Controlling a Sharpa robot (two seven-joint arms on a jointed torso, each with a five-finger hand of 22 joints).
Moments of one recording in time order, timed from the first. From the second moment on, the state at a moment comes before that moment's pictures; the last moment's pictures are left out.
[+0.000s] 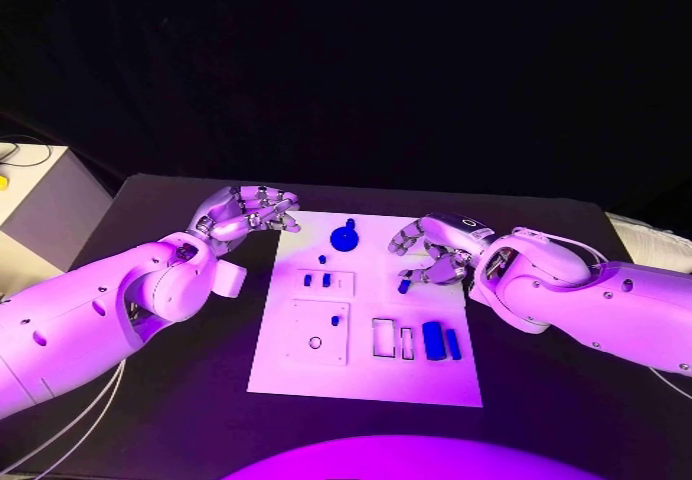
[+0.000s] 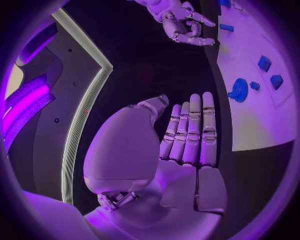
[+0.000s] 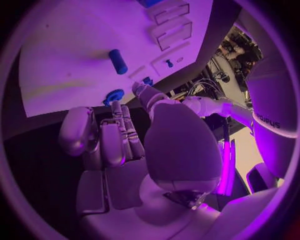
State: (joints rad) left arm 0.88 -0.88 0.30 1.48 -0.34 -0.13 0.32; left_hand 1.42 -0.17 0.47 0.19 0.06 0.86 0.21 0.33 0.25 0.94 0.16 0.35 0.07 0.97 0.10 0.59 0.33 0.19 0.97 0.20 0.40 0.18; right arm 1.14 -0.91 -0.09 1.65 -1.50 -0.37 -0.07; right_hand 1.38 -0.23 0.28 0.10 0.26 0.91 0.13 0.15 0.33 1.01 0.09 0.17 0.07 1.46 0.01 1.31 1.20 0.11 1.46 0.09 1.04 1.30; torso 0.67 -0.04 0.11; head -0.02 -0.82
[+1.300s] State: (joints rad) left arm 0.88 -0.88 0.30 1.48 -0.34 -0.13 0.31; left_hand 1.42 -0.17 0.47 0.19 0.06 0.86 0.21 0.33 0.25 0.94 0.16 0.35 0.07 0.97 0.10 0.59 0.33 0.19 0.97 0.20 0.39 0.18; right arm 1.13 -0.89 -0.10 1.65 -1.71 -0.18 -0.15; right_hand 1.55 -0.16 0.19 0.29 0.23 1.02 0.13 0.16 0.32 1.08 0.08 0.22 0.07 1.46 0.00 1.33 1.19 0.10 1.46 0.09 1.11 1.31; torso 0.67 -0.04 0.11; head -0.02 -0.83
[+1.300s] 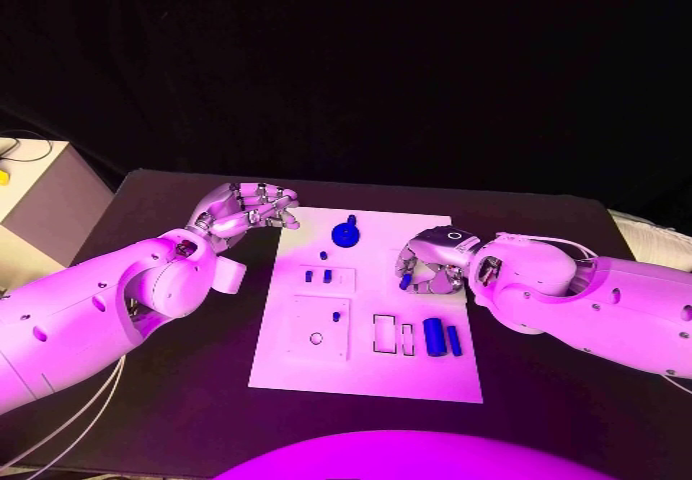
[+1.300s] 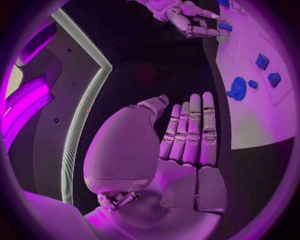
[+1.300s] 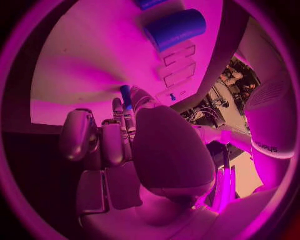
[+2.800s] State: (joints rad) left arm 0.87 -0.87 0.30 1.45 -0.34 -0.13 0.31; left_hand 1.42 -0.17 0.47 0.19 0.06 0.86 0.21 0.33 0.25 0.94 0.16 0.35 0.07 0.96 0.11 0.59 0.34 0.19 0.97 0.20 0.39 0.17; right arm 1.13 -0.88 -0.08 1.81 -1.61 -0.33 -0.19; right_hand 1.45 -0.20 0.62 0.14 0.18 1.09 0.12 0.25 0.34 1.24 0.08 0.09 0.09 1.46 -0.02 1.35 1.20 0.07 1.47 0.07 1.21 1.31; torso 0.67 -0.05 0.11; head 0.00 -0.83
